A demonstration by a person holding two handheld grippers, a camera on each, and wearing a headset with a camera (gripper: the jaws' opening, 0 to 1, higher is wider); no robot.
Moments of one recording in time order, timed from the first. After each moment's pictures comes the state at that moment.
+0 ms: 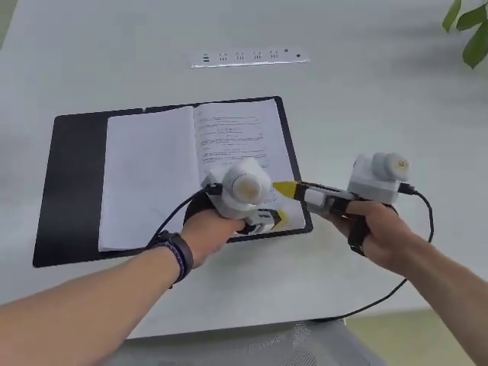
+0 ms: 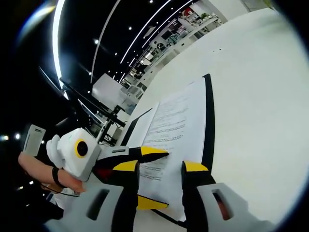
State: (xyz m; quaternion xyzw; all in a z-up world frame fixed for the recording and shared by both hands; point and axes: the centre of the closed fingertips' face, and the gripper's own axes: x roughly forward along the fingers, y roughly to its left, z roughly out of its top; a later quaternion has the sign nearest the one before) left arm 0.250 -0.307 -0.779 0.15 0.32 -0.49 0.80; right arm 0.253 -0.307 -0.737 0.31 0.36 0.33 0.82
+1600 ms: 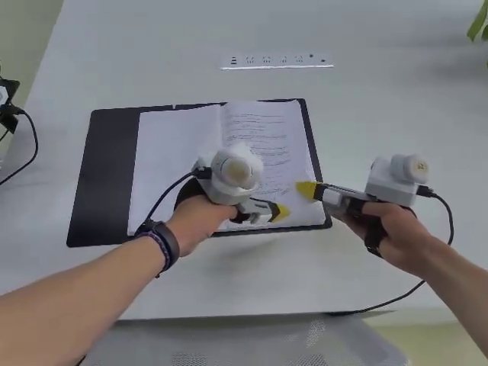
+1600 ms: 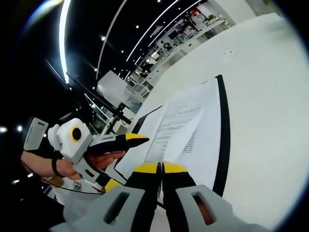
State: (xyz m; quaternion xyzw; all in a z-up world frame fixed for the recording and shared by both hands) left arm 0.248 -0.248 -0.737 0.14 0.31 -0.46 0.82; right arm 0.243 -0.281 -0.720 0.29 0.34 0.36 0.82
